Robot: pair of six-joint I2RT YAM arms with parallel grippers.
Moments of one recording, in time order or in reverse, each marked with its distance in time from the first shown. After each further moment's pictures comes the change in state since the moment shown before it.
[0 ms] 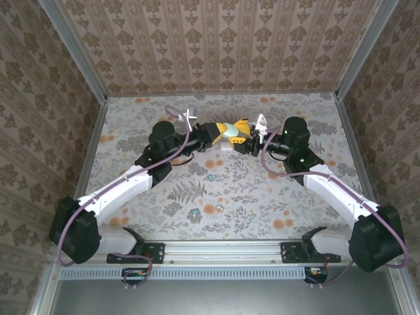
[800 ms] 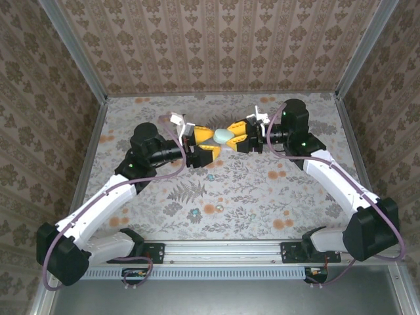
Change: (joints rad) left arm 0.054 -0.194 0.004 -0.241 0.246 1.011; right arm -0.036 0.092 0.231 -0.266 -0.412 0.046
